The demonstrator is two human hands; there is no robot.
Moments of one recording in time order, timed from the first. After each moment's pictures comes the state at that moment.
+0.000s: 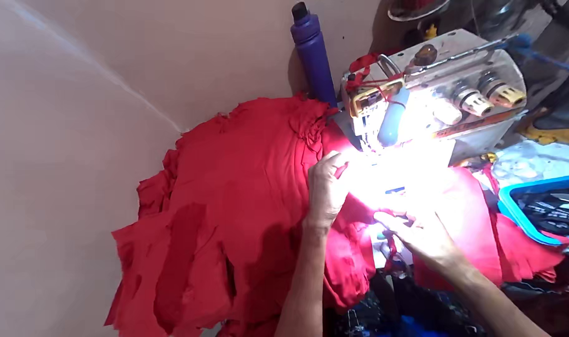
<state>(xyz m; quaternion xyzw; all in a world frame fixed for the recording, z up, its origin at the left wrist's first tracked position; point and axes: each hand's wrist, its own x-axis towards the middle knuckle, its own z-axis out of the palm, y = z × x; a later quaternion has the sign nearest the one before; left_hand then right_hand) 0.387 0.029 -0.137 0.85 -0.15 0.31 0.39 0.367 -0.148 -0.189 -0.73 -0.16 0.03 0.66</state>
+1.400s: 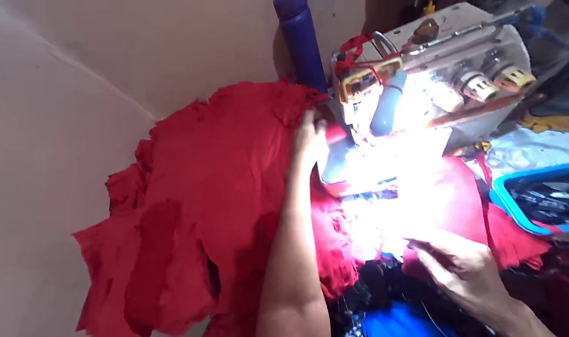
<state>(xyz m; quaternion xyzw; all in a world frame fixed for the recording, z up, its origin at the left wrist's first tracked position) 0.493 0.064 -0.139 0.94 0.04 0.10 0.32 0.324 -0.210 -0.232 -0.82 -0.28 -0.18 0.46</state>
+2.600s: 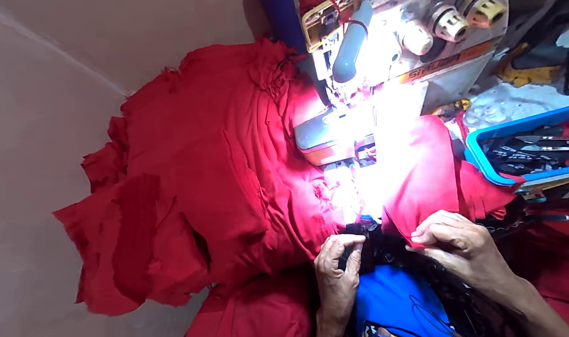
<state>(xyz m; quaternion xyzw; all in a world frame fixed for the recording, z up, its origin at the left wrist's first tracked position) 0.222 -0.045 -0.242 0.81 0.00 0.24 0.53 0.298 -0.263 -0.259 -0.80 -0.33 -0.10 0.50</state>
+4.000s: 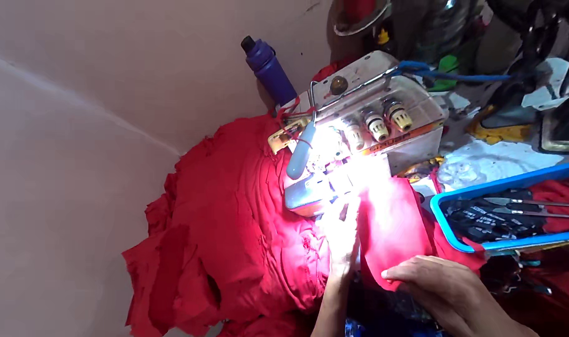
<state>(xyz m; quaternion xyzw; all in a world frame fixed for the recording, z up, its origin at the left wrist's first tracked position) 0.383 -0.098 -0.199 0.79 0.10 0.25 0.55 0.340 -0.277 -0.208 -0.70 -0.40 -0.15 0.57</state>
